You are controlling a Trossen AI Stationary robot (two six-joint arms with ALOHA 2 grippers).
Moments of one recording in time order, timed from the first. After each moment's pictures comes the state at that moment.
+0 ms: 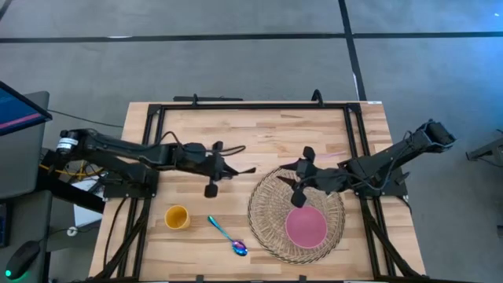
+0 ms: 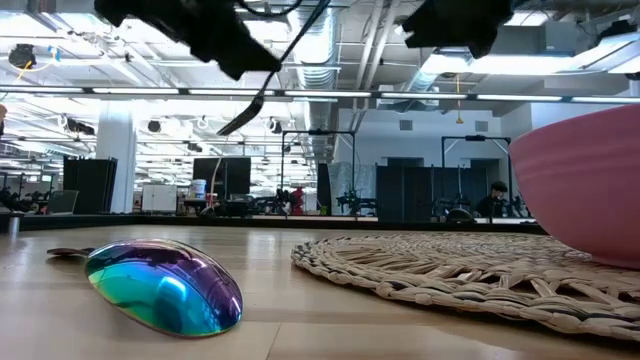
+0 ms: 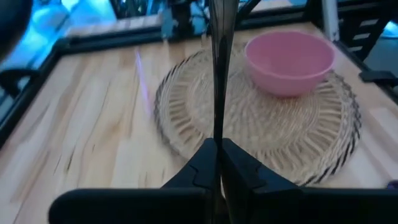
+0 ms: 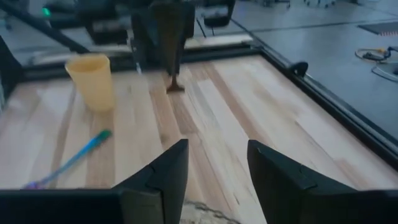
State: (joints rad) left arm -0.09 1.06 0.74 0.03 -0.02 0.16; right arm 0.39 1.20 0.78 -0.02 0.65 0.25
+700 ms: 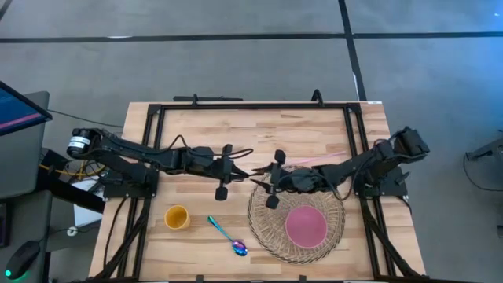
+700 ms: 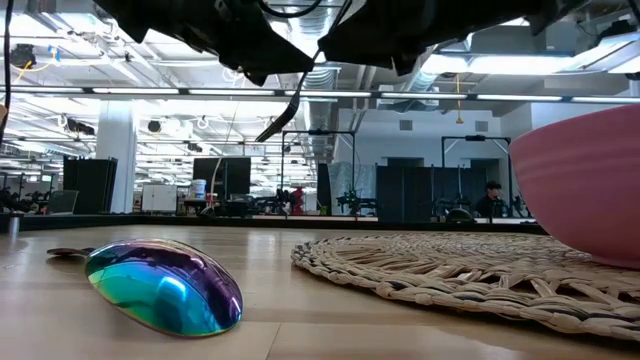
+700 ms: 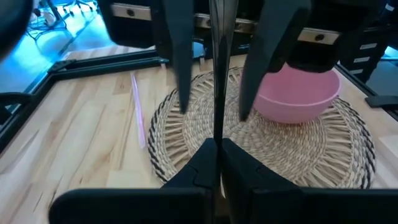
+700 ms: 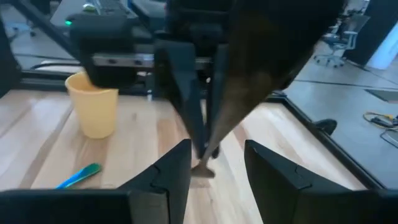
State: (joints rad) left arm -0.11 1.20 0.74 0.27 -0.02 0.15; right arm 0.27 1.57 0.82 0.54 0.50 -0.06
